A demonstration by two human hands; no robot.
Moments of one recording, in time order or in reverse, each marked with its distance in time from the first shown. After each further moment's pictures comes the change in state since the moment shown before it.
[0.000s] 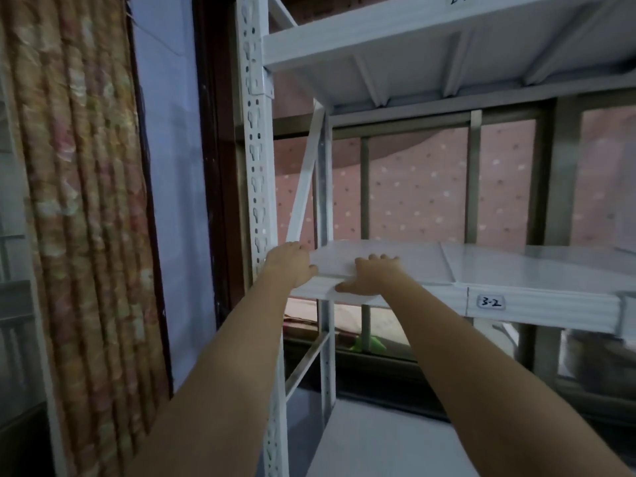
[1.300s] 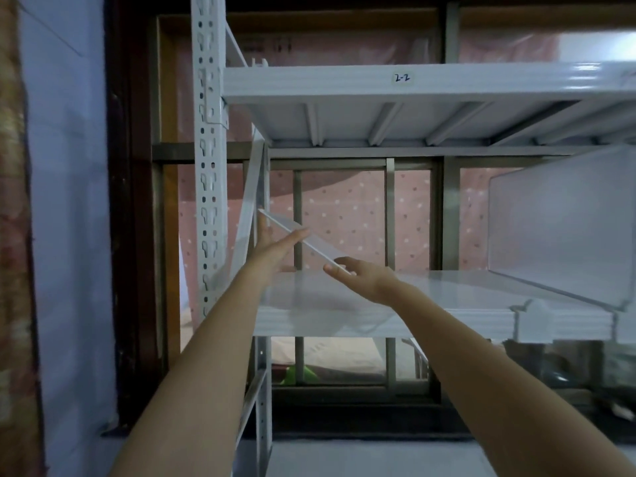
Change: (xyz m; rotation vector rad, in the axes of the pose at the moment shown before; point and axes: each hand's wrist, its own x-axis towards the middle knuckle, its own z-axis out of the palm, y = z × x) left_hand 0.048 0.006 -0.039 -1.798 -0.062 -0.002; right_hand -0.048 0.039 -0.052 0.448 0.199 0.010
